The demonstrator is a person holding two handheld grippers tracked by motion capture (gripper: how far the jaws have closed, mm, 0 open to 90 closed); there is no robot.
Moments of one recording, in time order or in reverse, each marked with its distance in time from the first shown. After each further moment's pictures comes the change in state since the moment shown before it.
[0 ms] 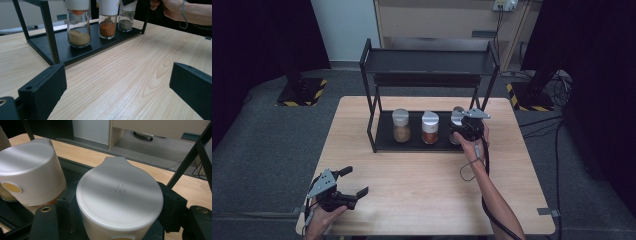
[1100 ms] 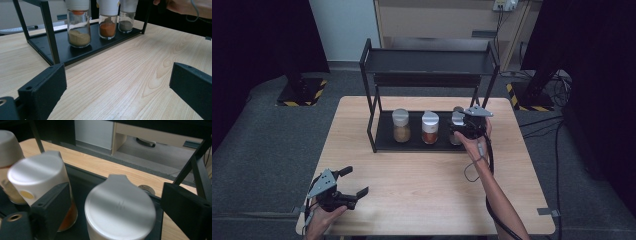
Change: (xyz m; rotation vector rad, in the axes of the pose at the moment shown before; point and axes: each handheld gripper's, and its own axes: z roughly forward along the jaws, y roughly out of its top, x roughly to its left) left arm 0.000 0.000 0.000 -0.002 0.003 -0.004; right arm -0.008 0.011 -0.013 -0.034 0.037 -0.024
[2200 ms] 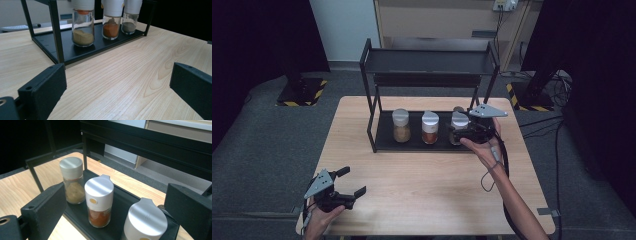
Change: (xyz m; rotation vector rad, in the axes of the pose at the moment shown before) left arm 0.000 -0.003 -0.005 -0.007 0.018 -0.033; right arm -0.012 0.025 -0.072 -0.088 0.212 -0.087
